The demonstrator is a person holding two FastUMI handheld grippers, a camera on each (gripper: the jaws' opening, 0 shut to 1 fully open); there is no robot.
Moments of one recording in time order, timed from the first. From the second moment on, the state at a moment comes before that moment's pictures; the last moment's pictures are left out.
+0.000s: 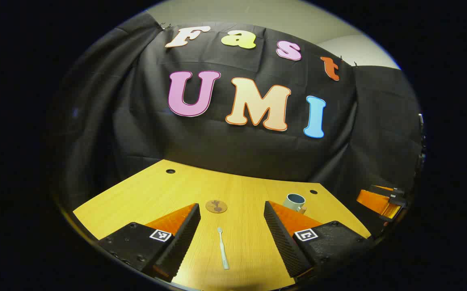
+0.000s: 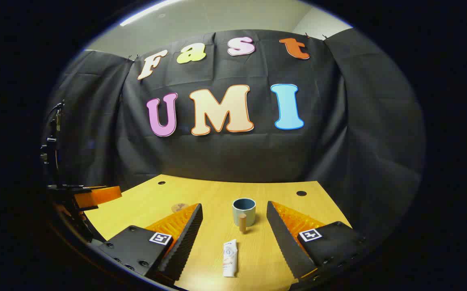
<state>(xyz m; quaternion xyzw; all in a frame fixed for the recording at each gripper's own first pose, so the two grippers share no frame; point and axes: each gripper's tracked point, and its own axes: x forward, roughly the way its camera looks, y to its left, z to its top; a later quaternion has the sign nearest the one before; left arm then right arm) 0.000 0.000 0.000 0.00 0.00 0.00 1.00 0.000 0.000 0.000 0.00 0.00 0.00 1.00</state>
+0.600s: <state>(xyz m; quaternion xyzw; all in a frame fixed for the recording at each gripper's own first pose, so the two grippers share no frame) -0.007 -0.008 -0.017 -0.02 0.01 0.03 1.00 0.006 -0.016 -0.019 0.00 0.02 0.02 1.00</state>
